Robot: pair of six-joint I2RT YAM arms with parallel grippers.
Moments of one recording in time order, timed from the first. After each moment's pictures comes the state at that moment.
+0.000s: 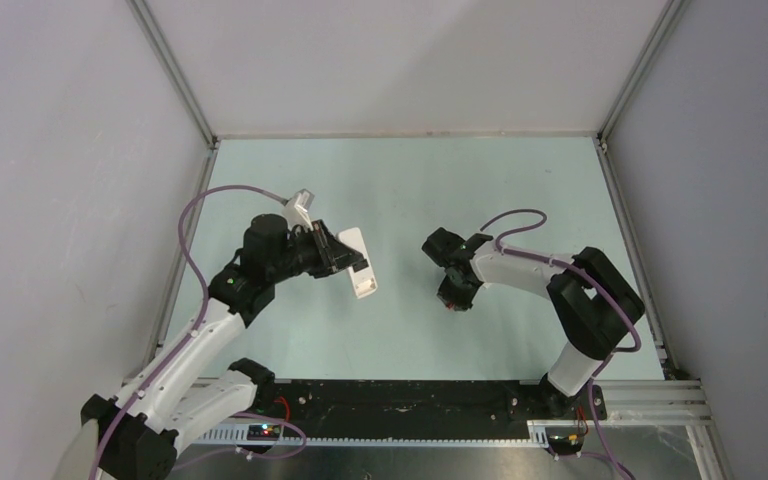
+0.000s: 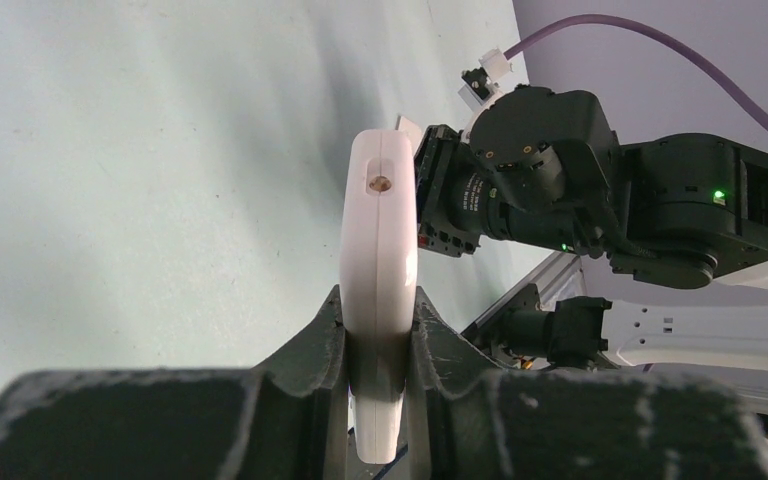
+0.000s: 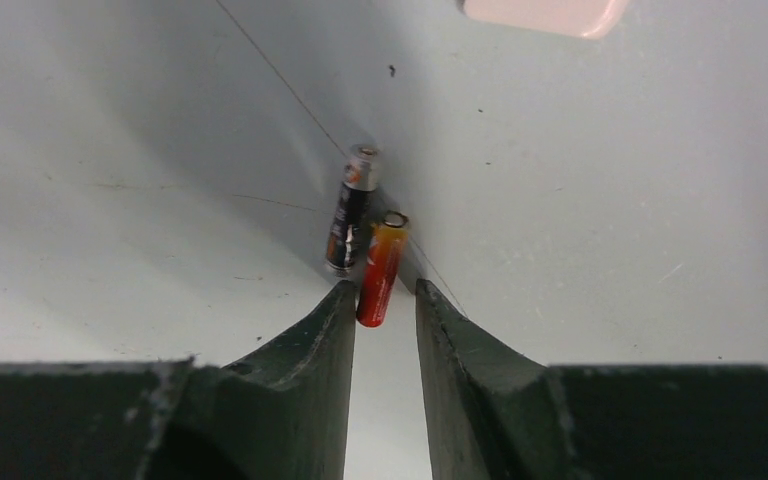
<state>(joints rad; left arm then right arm) -0.45 0.90 0.73 -0.27 0.37 -0.73 0.75 1.68 1.01 -0.73 0.23 1.27</state>
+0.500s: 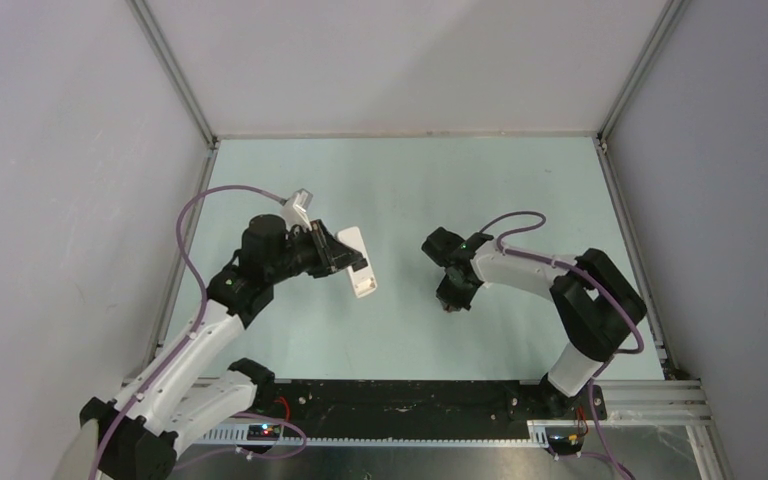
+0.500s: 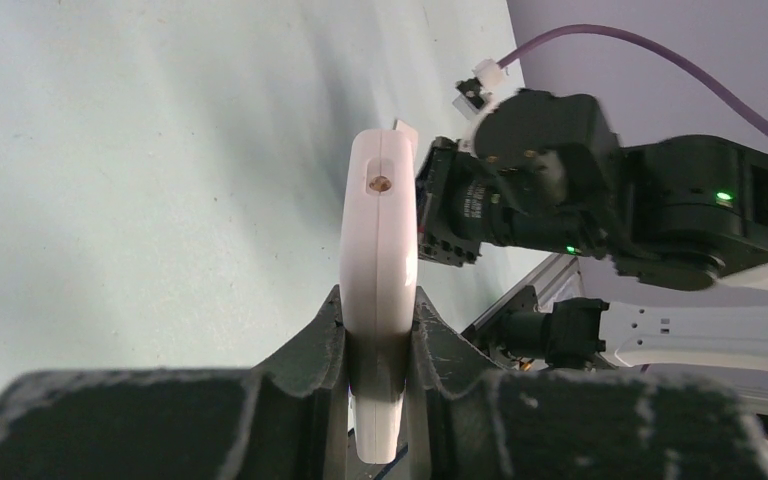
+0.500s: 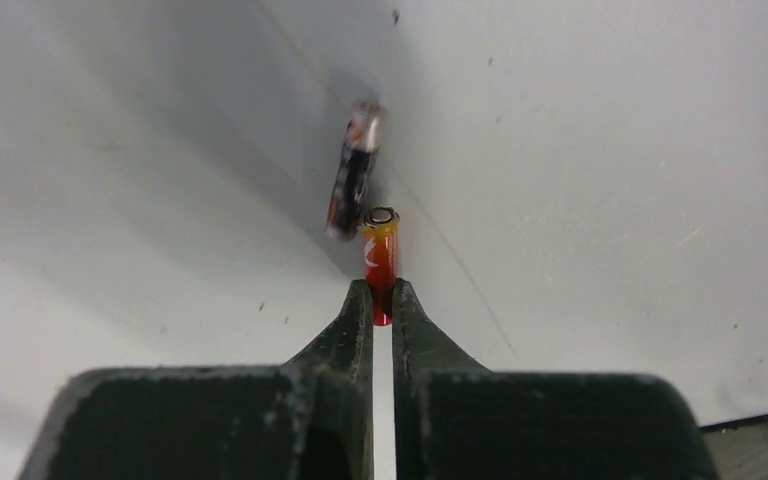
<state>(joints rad) -0.44 0.88 0.73 -0.27 0.37 -0.73 0.75 1.69 1.02 -0.77 0.19 1.30</state>
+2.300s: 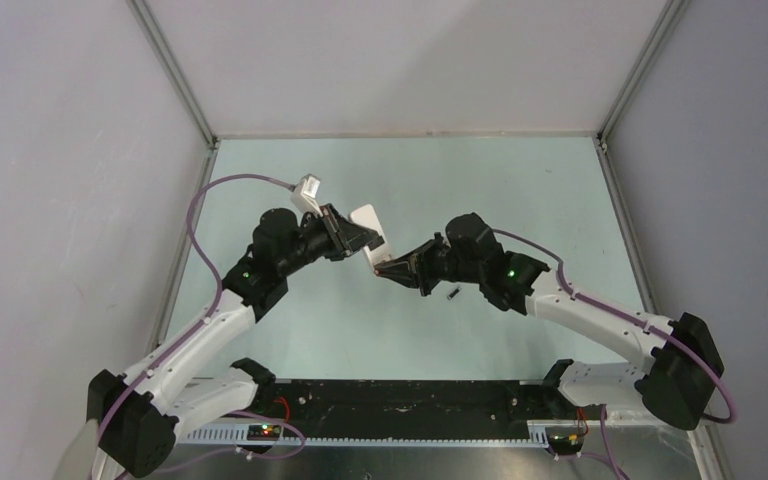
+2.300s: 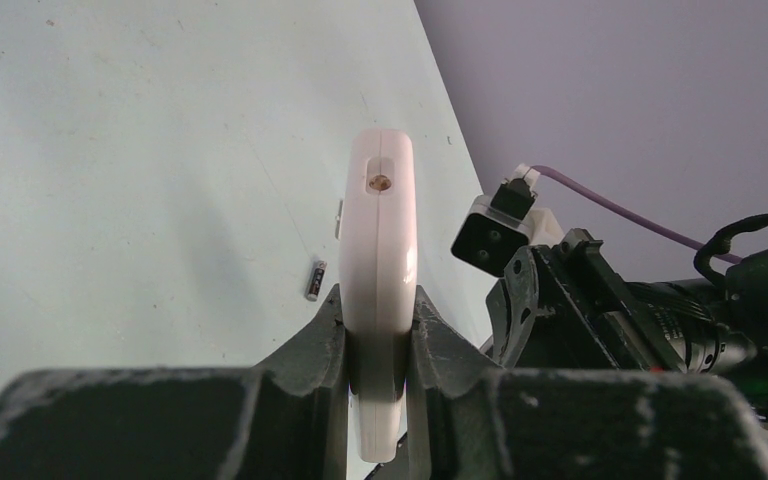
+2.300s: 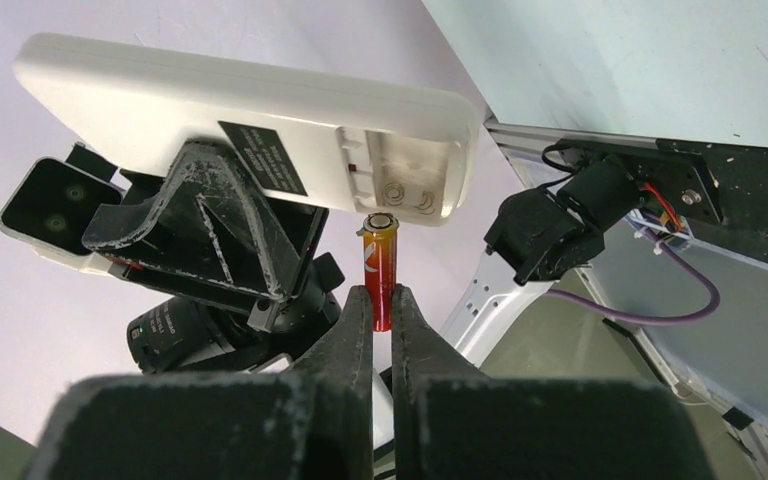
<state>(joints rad) -0.53 0.98 0.73 0.02 0.29 -0.80 0.86 1.22 0.92 -0.15 -0.30 1.92</state>
